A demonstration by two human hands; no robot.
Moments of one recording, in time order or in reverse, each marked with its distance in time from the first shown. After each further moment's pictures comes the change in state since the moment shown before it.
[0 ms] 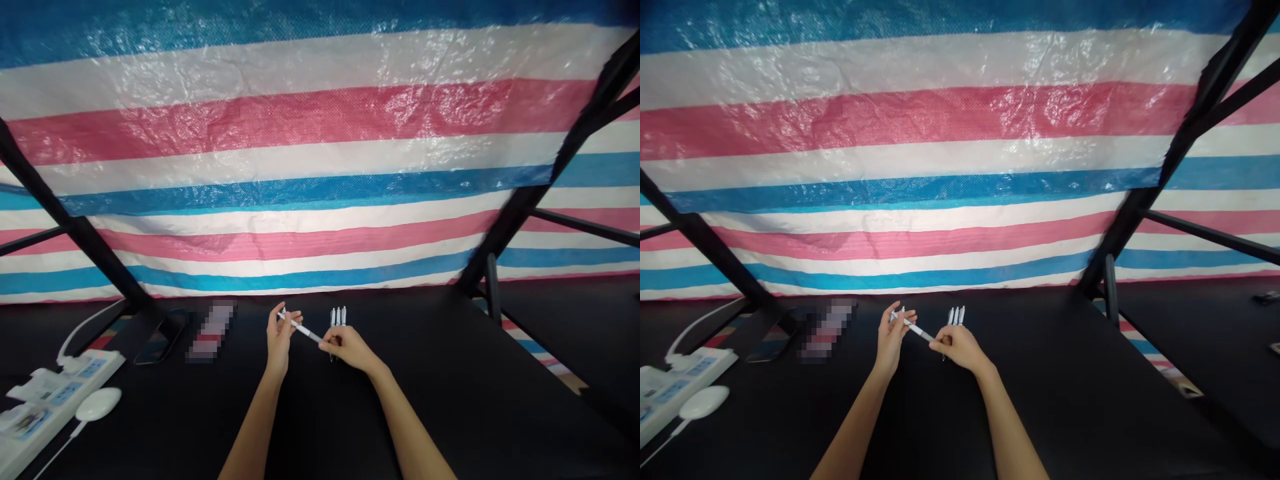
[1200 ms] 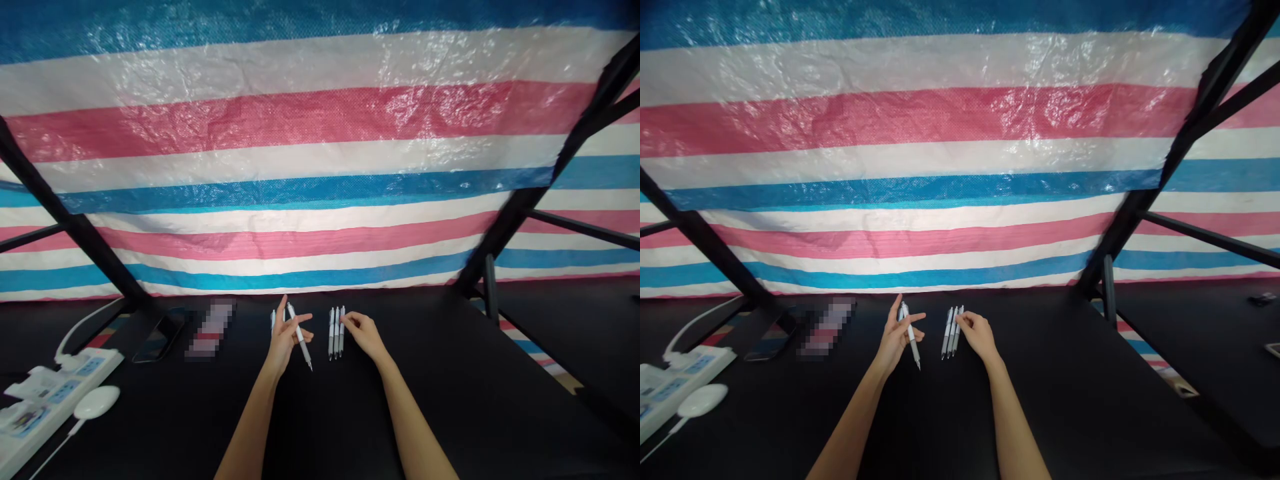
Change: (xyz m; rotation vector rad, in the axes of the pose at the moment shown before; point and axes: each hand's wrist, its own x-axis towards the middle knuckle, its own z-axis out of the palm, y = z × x) left_hand -0.009 0.017 0.004 -0.047 -0.274 -0.176; right_hand 0.004 0.028 -0.022 -0.010 0.335 0.194
